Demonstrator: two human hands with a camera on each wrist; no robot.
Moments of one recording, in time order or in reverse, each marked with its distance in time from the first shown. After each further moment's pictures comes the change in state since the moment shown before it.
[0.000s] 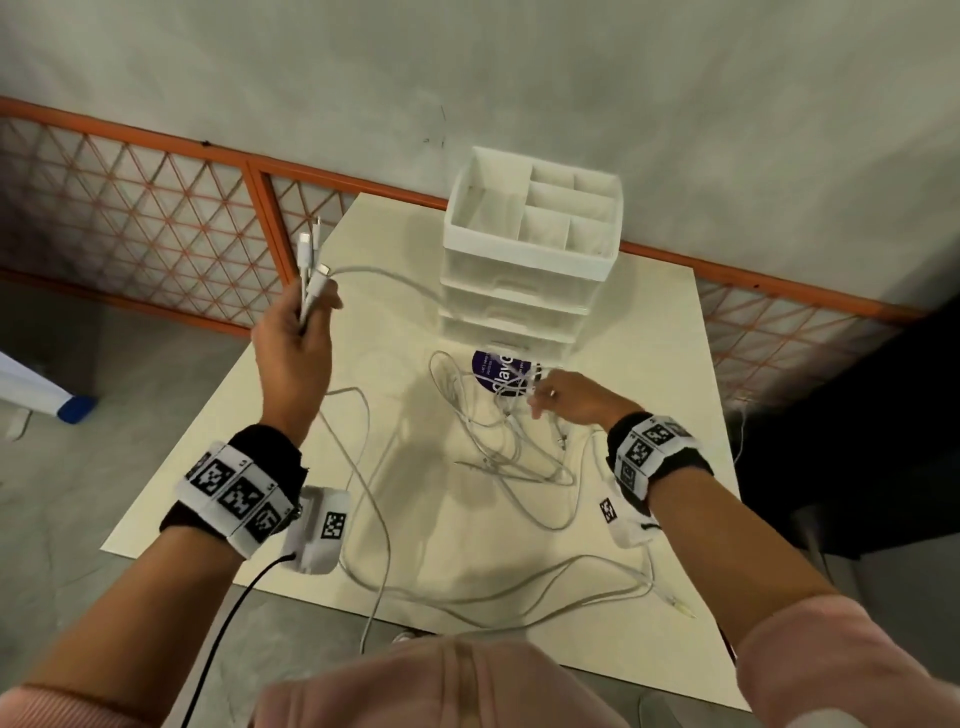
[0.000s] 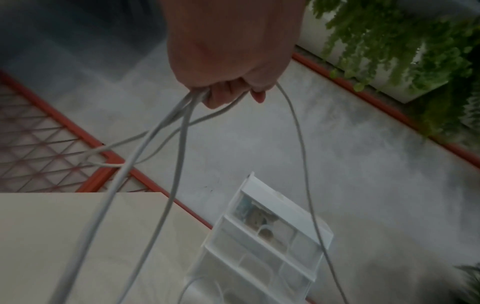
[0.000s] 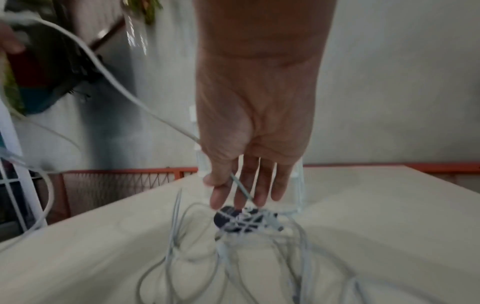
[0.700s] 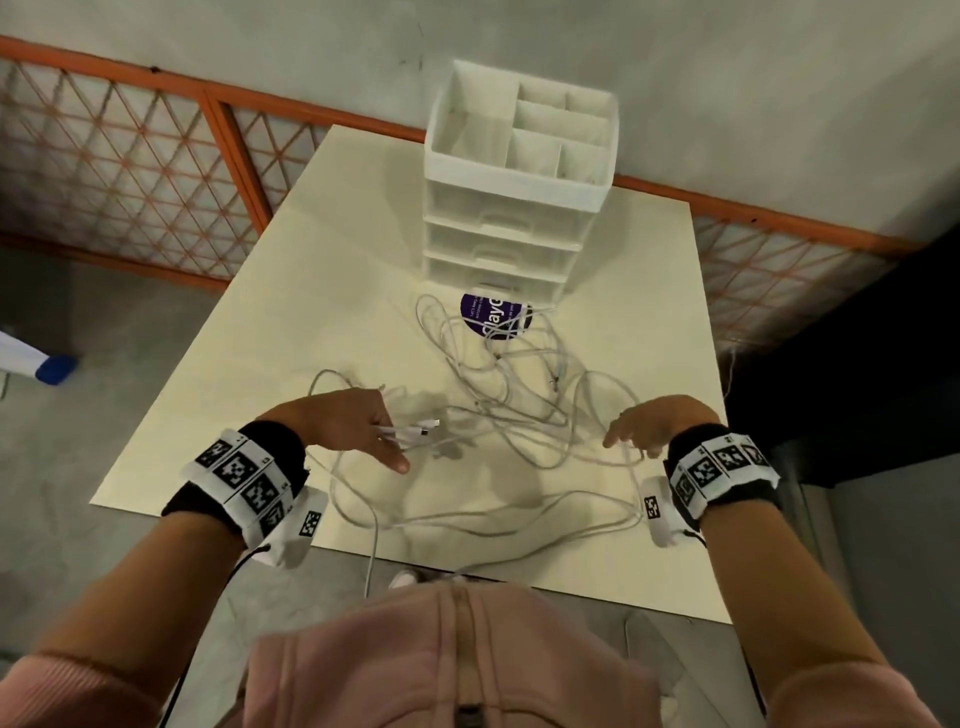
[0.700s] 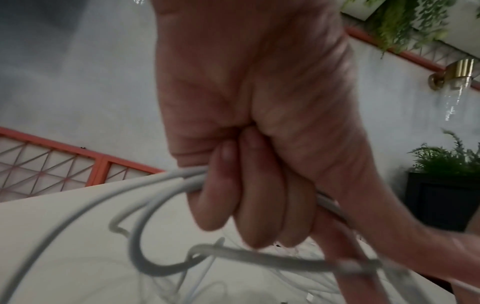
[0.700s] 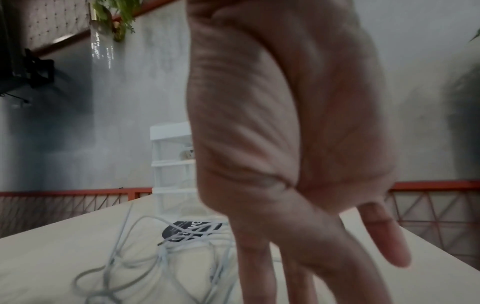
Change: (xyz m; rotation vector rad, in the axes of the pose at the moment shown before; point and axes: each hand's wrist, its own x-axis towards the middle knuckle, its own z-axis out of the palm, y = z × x) left_hand -0.058 -0.037 0.003 0.592 -1.519 -0.341; right_hand -0.080 0.082 0.028 -0.224 -0.421 0.554
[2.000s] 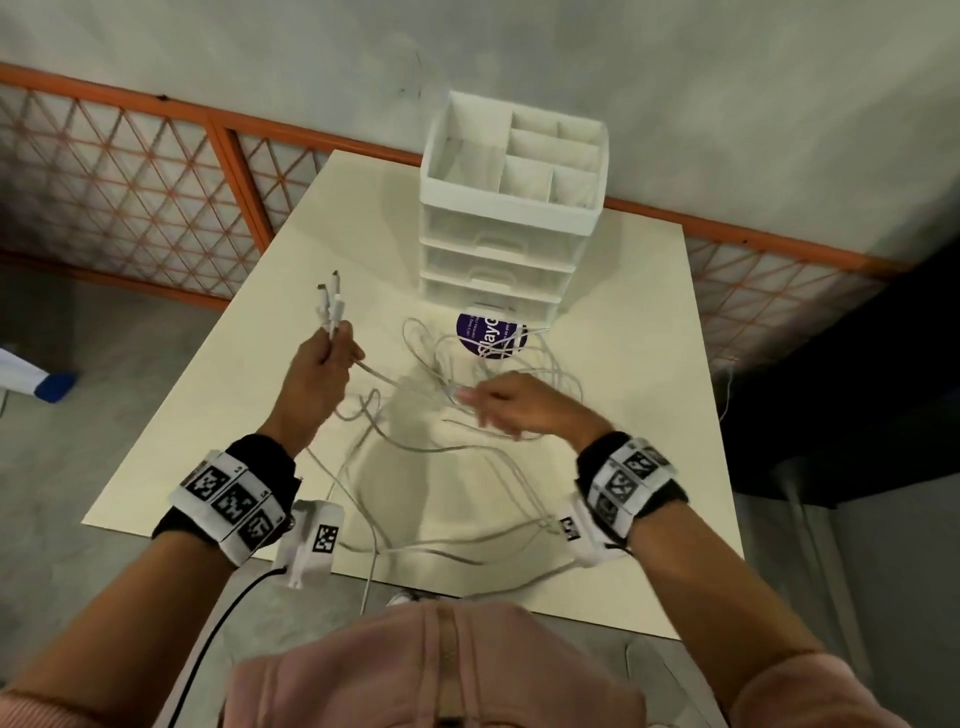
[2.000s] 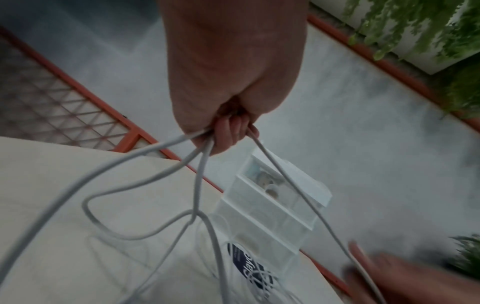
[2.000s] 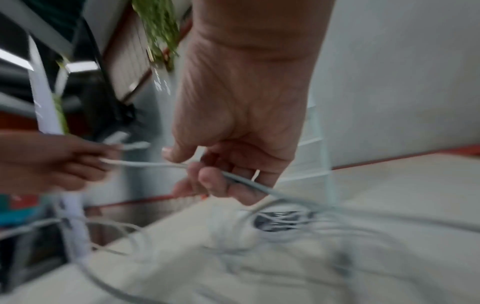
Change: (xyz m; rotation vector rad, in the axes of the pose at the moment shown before) left_hand 0.007 0.005 -0.012 -0.811 0.964 0.108; right_hand -0.040 -0.128 -0.010 0.547 0.305 -0.762
